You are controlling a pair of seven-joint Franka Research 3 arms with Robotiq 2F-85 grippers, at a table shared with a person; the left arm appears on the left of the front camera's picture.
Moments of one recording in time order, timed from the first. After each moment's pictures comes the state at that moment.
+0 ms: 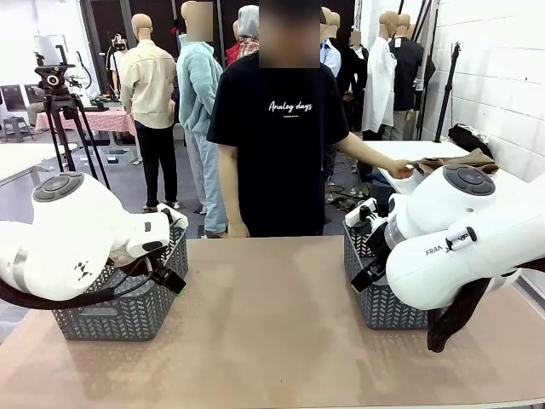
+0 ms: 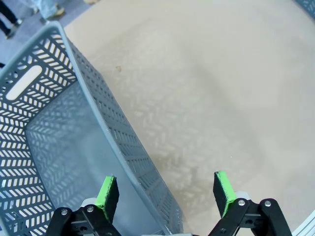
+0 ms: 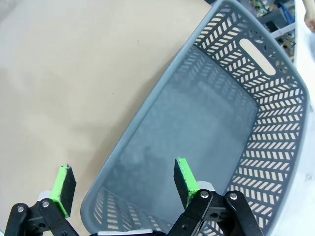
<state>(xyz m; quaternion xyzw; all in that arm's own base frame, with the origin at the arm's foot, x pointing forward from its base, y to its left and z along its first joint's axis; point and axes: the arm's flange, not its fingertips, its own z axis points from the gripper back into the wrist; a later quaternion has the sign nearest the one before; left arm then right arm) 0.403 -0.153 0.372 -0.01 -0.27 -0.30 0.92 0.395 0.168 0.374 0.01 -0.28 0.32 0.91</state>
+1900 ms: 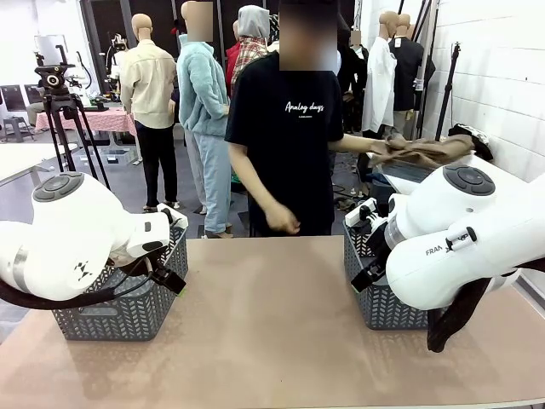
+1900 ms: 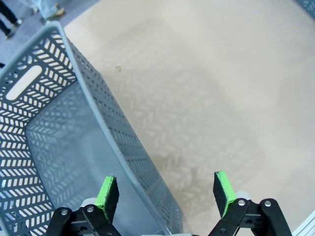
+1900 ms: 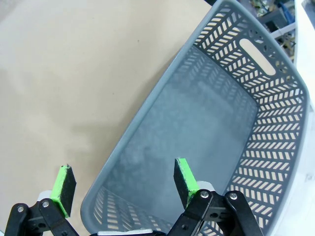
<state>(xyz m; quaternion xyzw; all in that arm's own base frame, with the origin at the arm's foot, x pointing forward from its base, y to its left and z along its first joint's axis) 0.403 -0.153 0.372 -0.01 -0.27 -0.30 0.92 0.395 0.168 0.374 0.01 -0.28 0.32 0.91</state>
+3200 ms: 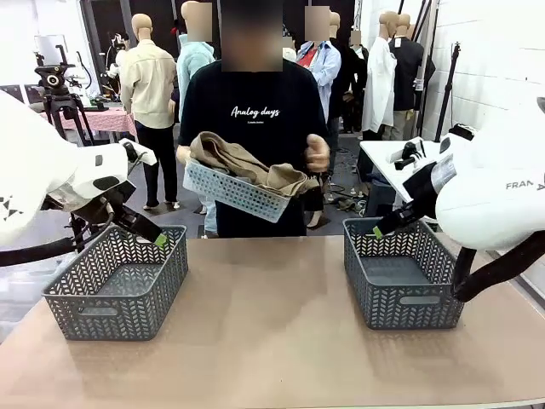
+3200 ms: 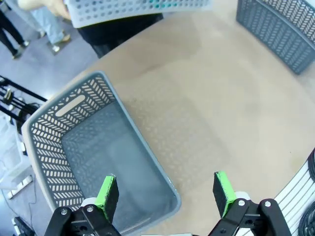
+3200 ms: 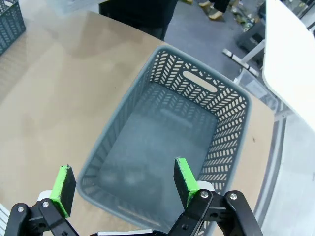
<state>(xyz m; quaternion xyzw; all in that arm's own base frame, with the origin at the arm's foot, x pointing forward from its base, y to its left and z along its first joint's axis) 0.354 -0.131 0.505 -0.04 -0.33 -0.30 0.90 0.380 0.117 0.484 0.06 -0.36 0.27 0.89</state>
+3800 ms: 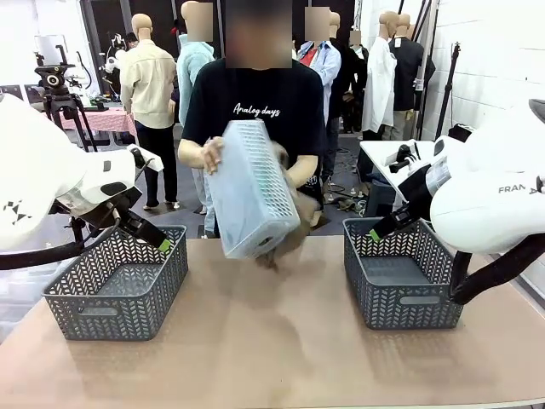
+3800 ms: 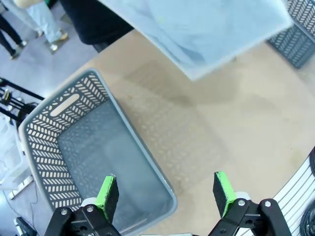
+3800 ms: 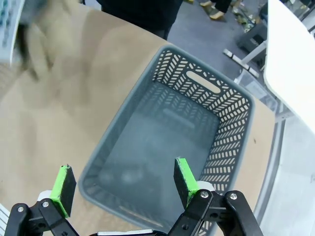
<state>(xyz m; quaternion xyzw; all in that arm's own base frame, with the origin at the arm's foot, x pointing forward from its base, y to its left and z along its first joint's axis) 0.355 -0.139 0.497 -0.04 -0.32 -0.30 0.90 0.379 0.123 0.481 0.06 -0.36 0.27 0.89</state>
